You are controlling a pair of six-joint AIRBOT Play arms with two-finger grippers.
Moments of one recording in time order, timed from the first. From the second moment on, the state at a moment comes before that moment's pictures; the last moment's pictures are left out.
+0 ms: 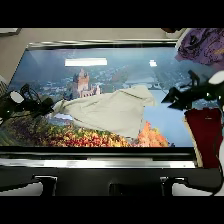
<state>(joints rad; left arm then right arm) 0.16 -1.43 1.10 1.28 -0.97 -1.81 -0.25 -1.45 1.30 -0.99 1.42 1.53</state>
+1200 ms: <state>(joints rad) 0.16 -1.43 1.10 1.28 -1.00 -1.81 0.08 -1.25 0.55 -0.58 0.97 1.44</state>
